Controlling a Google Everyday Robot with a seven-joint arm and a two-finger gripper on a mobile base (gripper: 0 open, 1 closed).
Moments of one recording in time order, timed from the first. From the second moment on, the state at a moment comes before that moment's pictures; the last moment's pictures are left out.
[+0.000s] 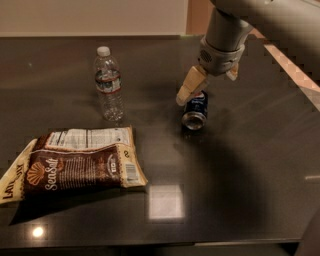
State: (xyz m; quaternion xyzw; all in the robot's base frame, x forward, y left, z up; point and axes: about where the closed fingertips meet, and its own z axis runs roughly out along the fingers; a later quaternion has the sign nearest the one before) arm 0.609 -0.135 0.885 -0.29 0.95 0.00 0.10
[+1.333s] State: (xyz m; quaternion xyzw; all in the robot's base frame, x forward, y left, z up) arm 0.623 -0.126 0.866 -0.08 0.99 0.03 0.09
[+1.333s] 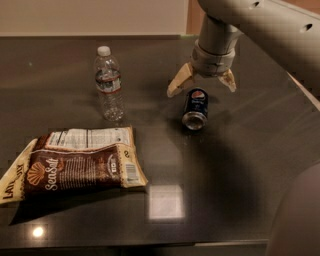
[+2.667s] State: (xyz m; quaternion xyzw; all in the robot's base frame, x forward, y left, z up) arm 0.617 -0.091 0.831 -0.03 1.00 0.01 0.05
